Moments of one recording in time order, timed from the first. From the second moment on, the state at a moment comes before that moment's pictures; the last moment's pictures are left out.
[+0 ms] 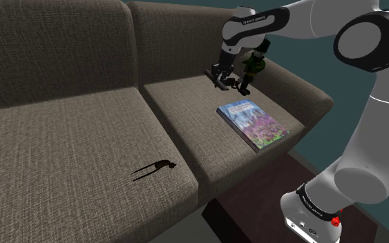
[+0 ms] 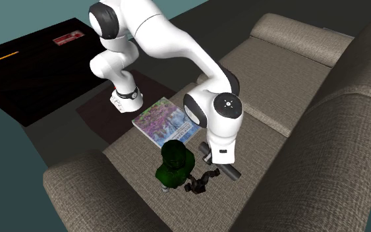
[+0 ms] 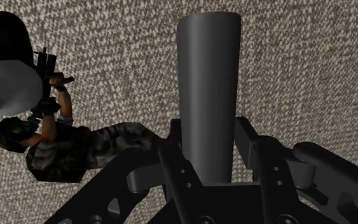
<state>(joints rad) -0.07 0.39 -0.12 -1.71 0.15 2.09 -0.08</state>
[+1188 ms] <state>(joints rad) 0.09 0.20 -0.05 -1.87 0.10 2.09 0.17</state>
